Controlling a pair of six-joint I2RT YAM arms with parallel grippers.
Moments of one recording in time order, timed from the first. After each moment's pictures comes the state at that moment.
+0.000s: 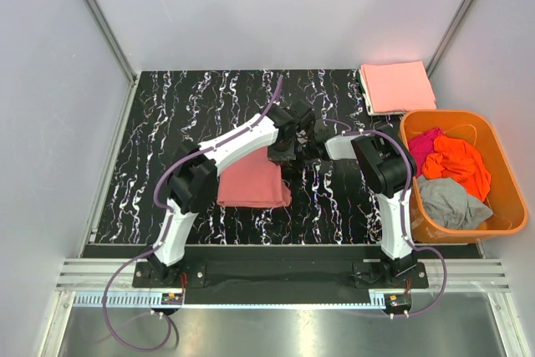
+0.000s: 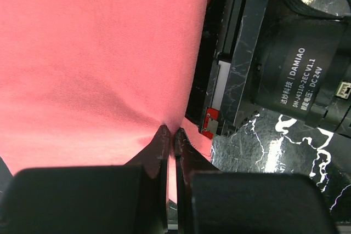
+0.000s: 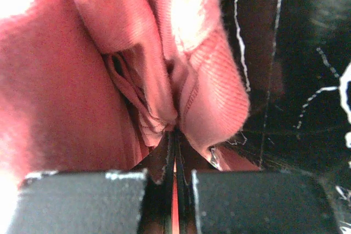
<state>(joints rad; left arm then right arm) -0.81 2.13 1.90 -1.11 -0.24 -0.75 0.46 2.15 1.20 0.02 -0.75 0.95</state>
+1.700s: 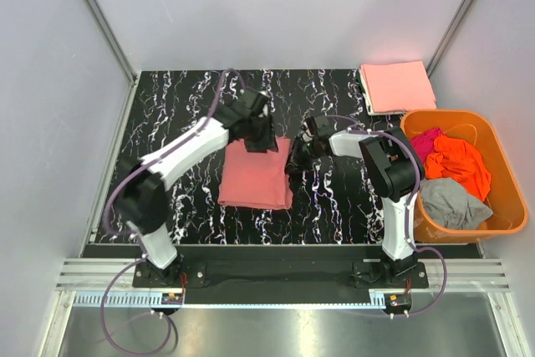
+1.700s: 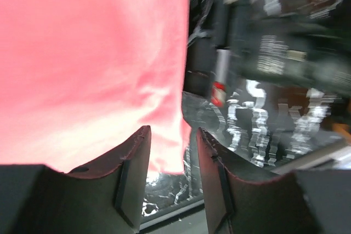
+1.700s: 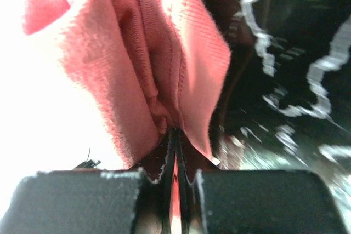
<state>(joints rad) -0.64 1.77 1.50 -0.73 0.09 -0.66 0.44 2.08 1.21 -0.17 -0.64 0.87</state>
